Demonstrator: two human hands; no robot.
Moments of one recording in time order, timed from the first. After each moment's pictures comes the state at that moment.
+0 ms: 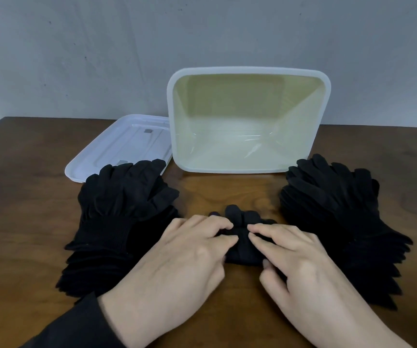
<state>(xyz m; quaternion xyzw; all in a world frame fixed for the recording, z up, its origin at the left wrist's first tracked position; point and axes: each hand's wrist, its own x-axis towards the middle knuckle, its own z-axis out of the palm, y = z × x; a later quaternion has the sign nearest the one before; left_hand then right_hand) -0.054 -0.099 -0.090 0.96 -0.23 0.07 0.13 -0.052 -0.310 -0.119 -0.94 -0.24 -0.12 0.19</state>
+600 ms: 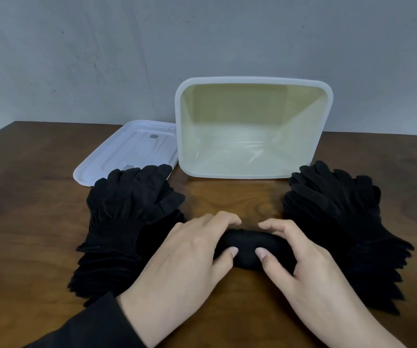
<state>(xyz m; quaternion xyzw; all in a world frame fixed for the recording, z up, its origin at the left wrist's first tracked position) -0.056 -0.100 -0.089 0.95 -0.16 0.10 0.24 -0.052 -0.307 -0.108 -0.92 -0.16 -0.06 0.35</state>
